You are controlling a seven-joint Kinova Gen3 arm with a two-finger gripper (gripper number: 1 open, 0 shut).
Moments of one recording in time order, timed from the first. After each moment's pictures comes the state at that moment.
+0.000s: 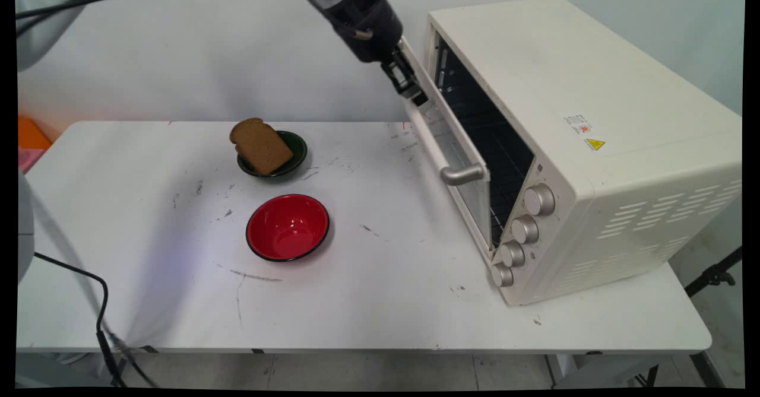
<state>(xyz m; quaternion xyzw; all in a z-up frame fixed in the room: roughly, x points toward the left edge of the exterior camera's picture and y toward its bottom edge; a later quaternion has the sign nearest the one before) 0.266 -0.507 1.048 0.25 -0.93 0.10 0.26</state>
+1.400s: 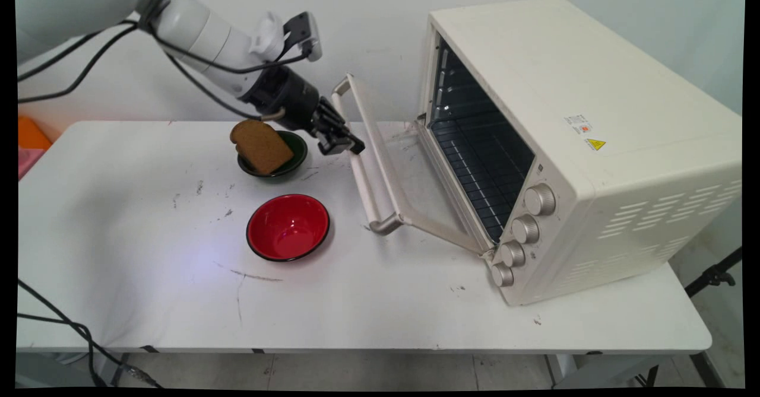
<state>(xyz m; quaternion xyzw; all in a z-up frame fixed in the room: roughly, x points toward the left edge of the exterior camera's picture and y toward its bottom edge) 0.380 -0.433 0.944 0.26 -0.90 0.11 0.32</state>
